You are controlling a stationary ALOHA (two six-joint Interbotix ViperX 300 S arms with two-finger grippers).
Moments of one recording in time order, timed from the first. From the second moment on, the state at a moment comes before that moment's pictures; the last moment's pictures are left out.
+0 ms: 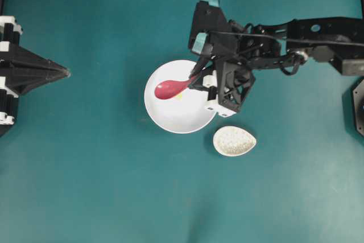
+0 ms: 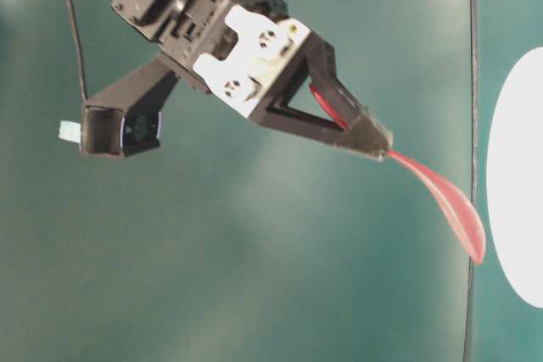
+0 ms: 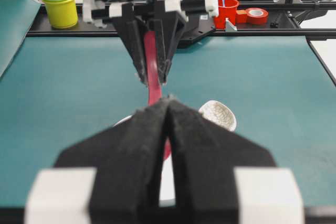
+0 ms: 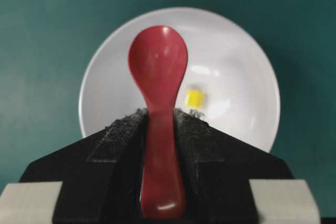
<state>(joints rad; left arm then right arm) 0.01 -1.00 1.18 0.02 -0.21 0.02 -0.11 -0.09 0.43 0.21 0.48 -0.01</state>
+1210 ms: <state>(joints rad) 0.01 -1.00 1.18 0.02 -0.21 0.02 -0.12 0.00 0.49 0.21 0.57 0.09</state>
